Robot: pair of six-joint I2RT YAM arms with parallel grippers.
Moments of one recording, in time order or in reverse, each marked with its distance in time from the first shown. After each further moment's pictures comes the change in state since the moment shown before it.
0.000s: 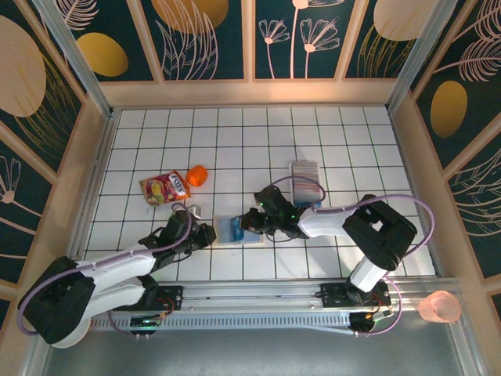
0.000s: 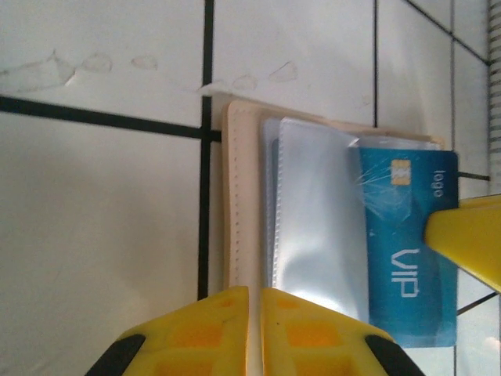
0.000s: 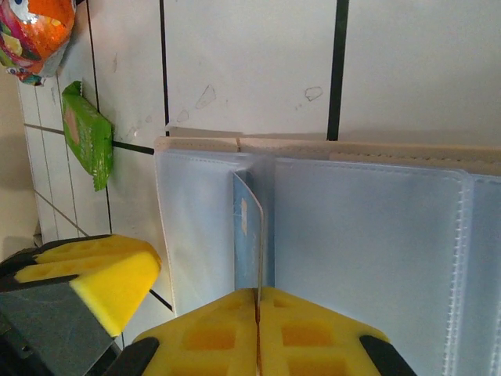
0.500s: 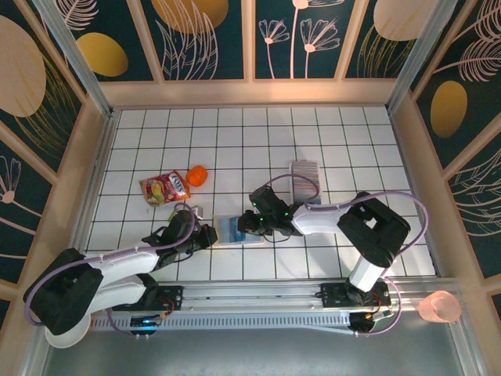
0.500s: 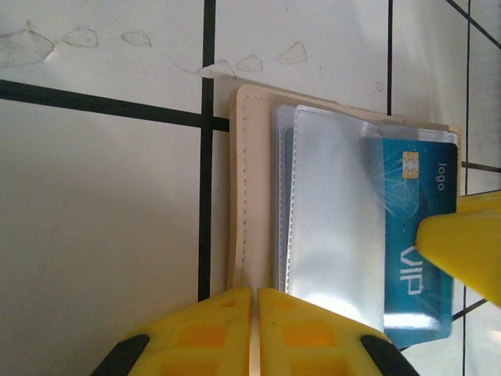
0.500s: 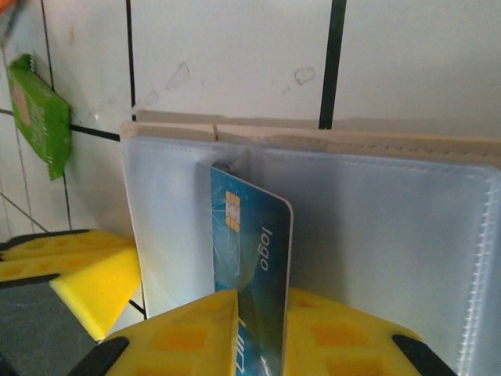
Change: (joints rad) left arm 0.000 0.059 0.000 0.051 0.024 0.000; right arm 0.030 0.042 0.078 -0.137 0.035 -0.059
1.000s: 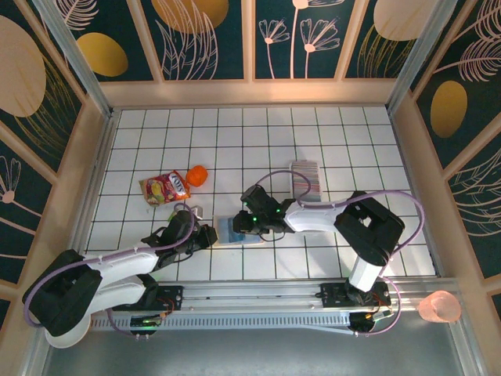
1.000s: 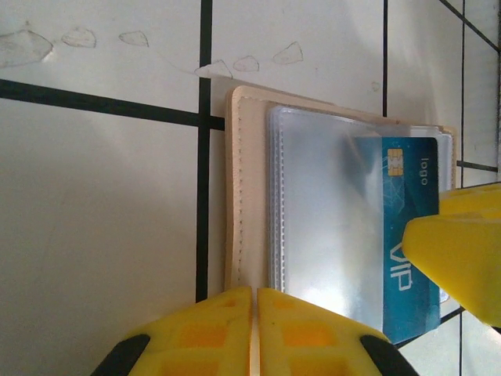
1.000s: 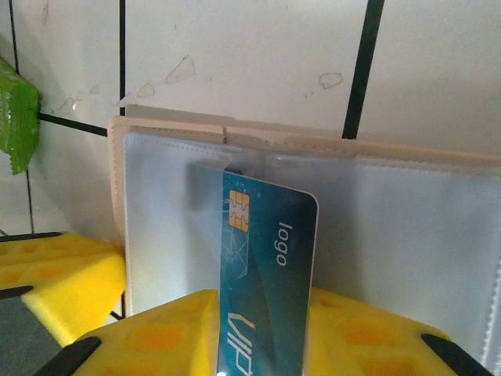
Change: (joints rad) left arm 0.000 -0.013 -0.006 0.000 0.000 0.000; right arm 0.038 0.031 0.113 -0.162 0.091 -0.074
